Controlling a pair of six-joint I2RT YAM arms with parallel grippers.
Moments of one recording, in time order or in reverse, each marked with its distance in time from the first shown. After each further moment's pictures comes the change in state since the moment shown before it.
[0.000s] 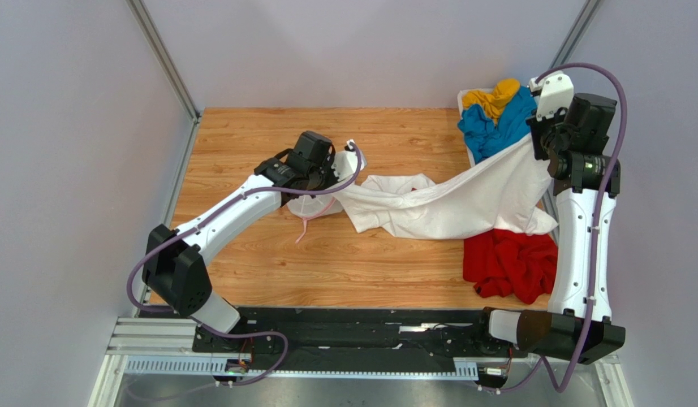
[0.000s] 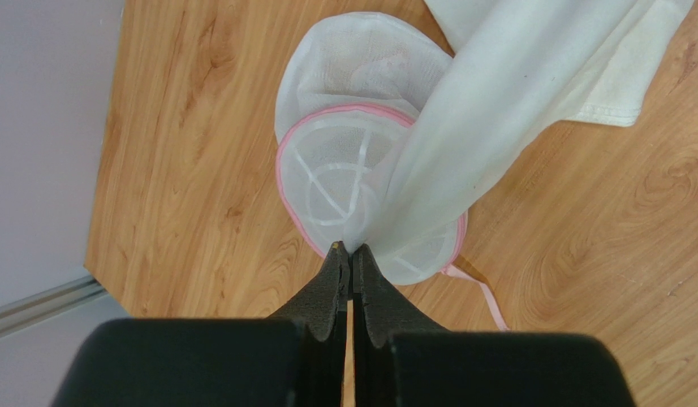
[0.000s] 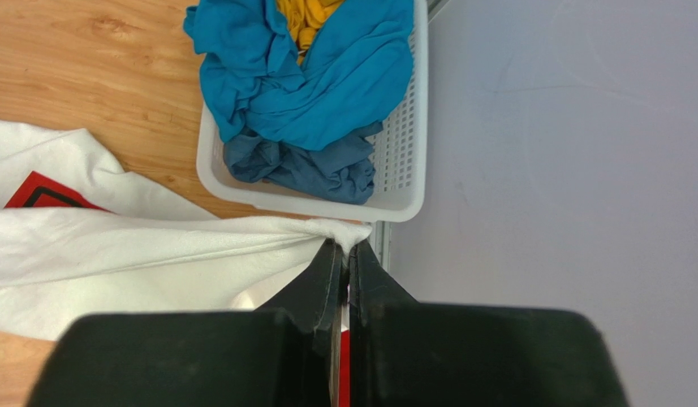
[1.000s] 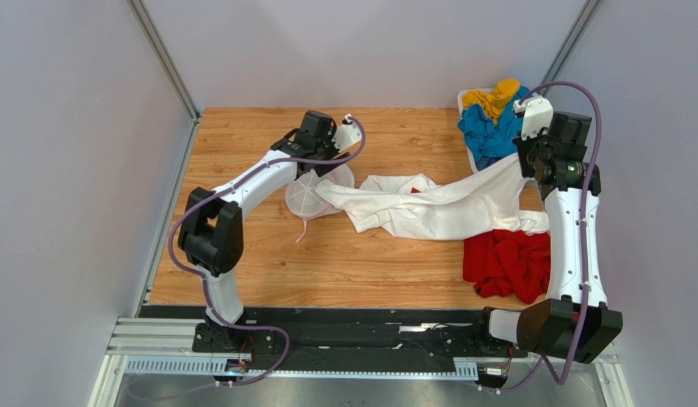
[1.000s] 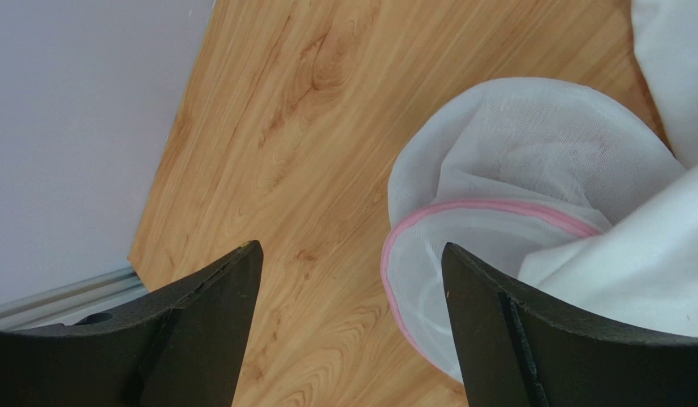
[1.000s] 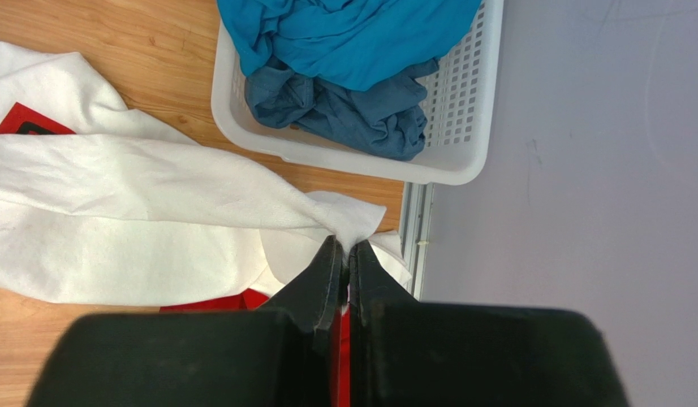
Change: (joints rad) left arm 0.119 0.296 0.168 0.218 -0.059 0.043; right arm 0.004 0.008 -0.203 0.048 -0.011 -0.001
